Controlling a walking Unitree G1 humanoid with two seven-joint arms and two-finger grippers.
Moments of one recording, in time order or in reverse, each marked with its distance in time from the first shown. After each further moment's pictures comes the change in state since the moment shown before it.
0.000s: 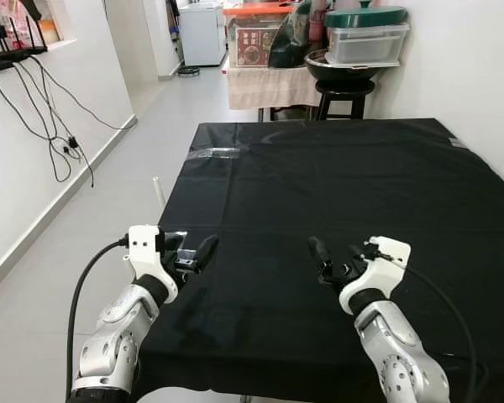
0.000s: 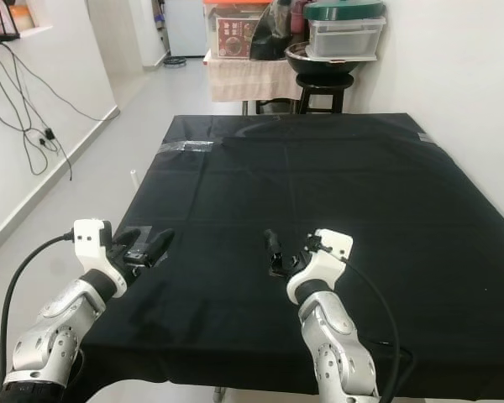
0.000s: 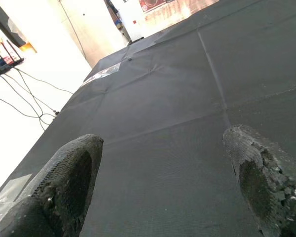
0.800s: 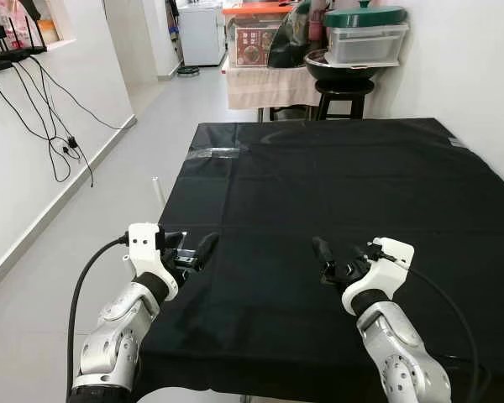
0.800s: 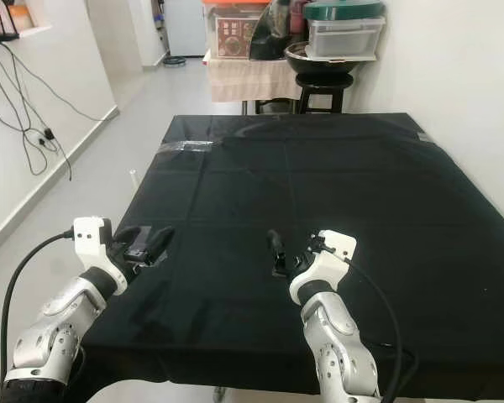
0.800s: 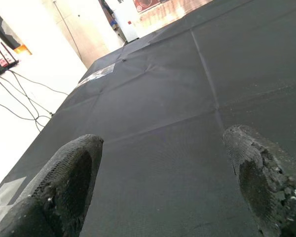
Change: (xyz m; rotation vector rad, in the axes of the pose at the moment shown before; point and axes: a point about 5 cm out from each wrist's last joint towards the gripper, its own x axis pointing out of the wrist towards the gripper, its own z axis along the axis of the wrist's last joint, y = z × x) left arm 0.002 -0.001 0.003 0.001 -0.011 -0.001; right arm 0.000 -0.004 0.000 0.009 -0.002 -0.019
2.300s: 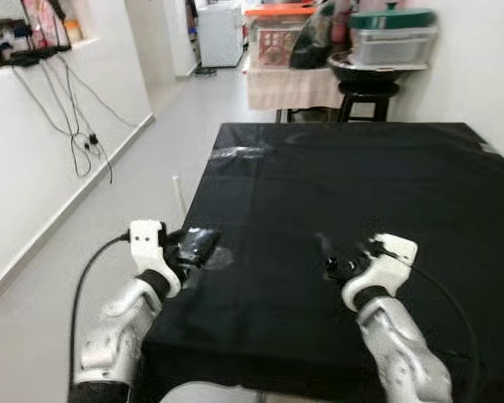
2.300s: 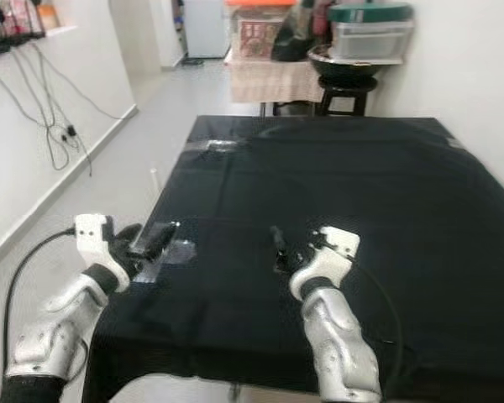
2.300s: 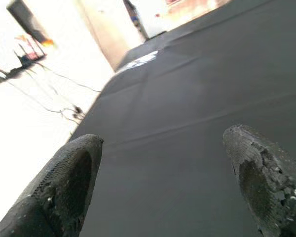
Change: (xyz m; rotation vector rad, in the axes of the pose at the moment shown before) left arm 0.002 0.002 0.001 0.005 0.003 0.017; right arm 0.004 0.008 0.000 0.011 -0.004 0.029
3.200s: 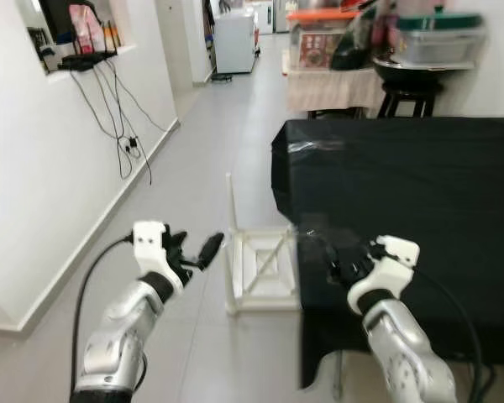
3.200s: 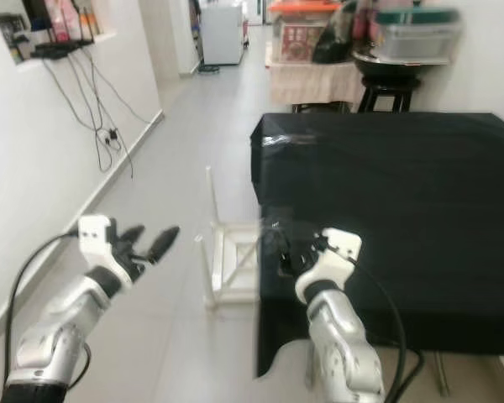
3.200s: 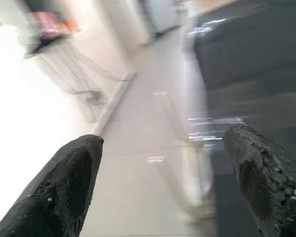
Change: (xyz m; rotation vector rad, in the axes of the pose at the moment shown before) left arm -0.022 0.008 -0.009 0.005 0.032 0.103; right arm -0.001 0.000 -0.003 -0.066 0.013 -0.010
